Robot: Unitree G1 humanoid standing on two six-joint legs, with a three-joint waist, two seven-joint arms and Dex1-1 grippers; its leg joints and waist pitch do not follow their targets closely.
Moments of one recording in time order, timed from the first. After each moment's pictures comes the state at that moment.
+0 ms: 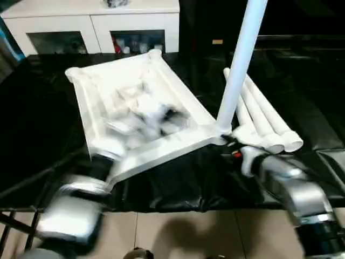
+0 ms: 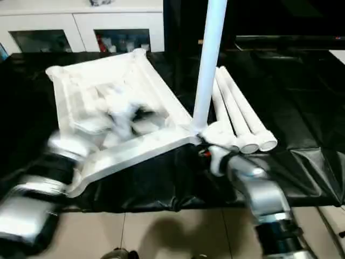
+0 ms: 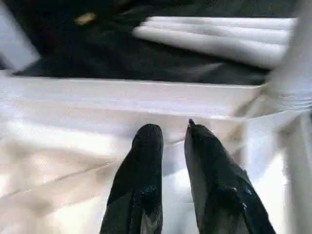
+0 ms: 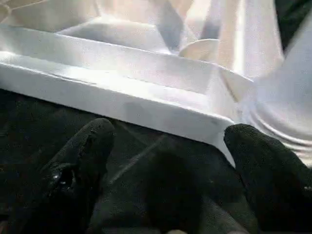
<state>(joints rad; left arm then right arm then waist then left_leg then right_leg) -0.81 0.28 -0.03 0.66 0.05 0.17 -0.76 -0.28 -0.34 0.11 0.05 0.11 0.48 0.63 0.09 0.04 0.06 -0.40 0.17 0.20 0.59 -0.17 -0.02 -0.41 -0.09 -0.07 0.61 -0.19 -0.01</state>
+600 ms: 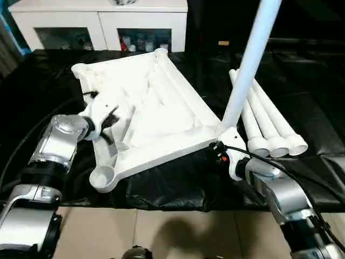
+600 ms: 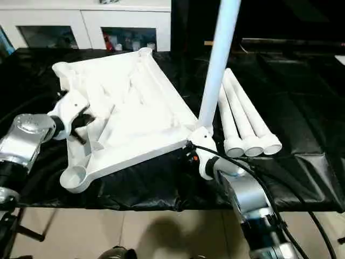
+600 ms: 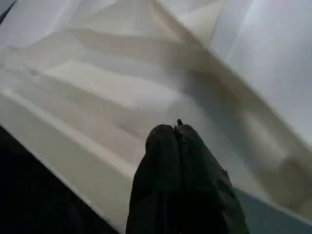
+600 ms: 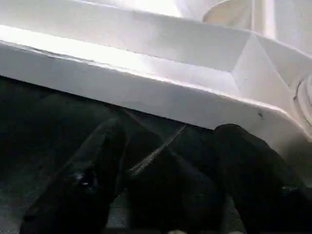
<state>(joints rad) -0.69 0.53 -0.12 0.65 0.26 0.30 -0.64 -0.36 -0.27 0.17 0.20 0.06 0.52 0.56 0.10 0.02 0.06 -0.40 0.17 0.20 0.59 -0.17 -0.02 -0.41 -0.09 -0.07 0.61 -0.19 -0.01</state>
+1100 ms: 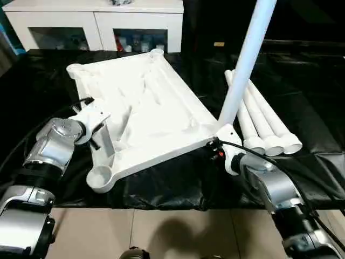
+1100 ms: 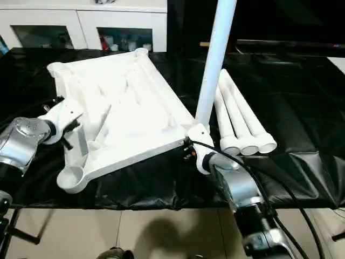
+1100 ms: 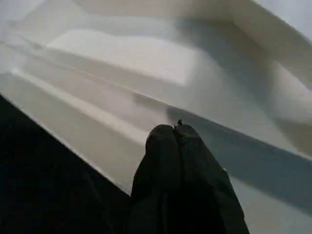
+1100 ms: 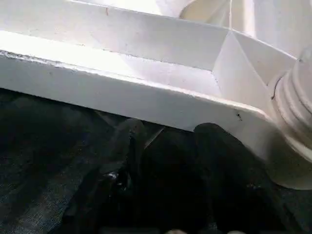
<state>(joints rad) -0.68 0.57 -0.20 0.64 0.33 0.36 -0.64 -0.44 -0.24 0.17 0.36 0.04 0.44 0.53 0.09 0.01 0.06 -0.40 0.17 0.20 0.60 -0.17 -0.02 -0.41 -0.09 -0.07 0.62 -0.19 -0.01</state>
